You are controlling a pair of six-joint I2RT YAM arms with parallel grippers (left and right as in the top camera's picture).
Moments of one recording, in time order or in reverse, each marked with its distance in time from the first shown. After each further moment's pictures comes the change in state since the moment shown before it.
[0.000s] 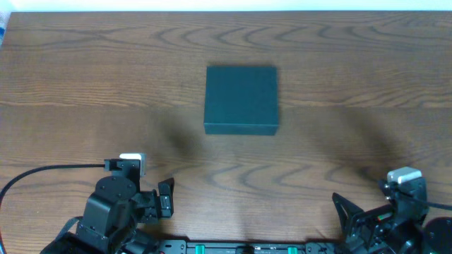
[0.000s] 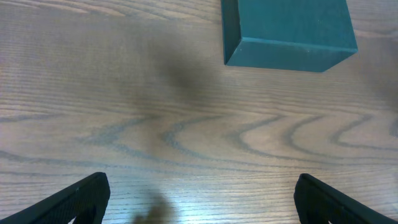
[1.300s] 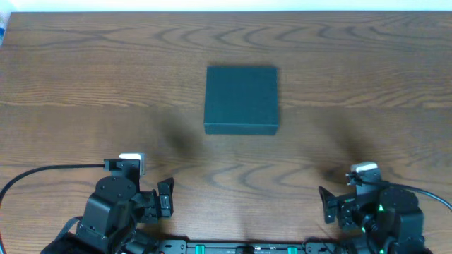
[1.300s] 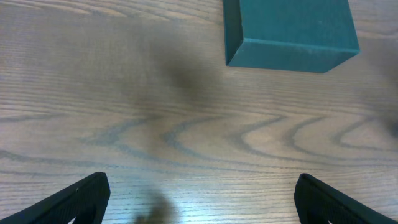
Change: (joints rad) left arm 0.000 -0.001 0.000 0.000 -0.007 0.000; right arm -0.397 -0.147 -0.540 0.225 -0.179 -0.328
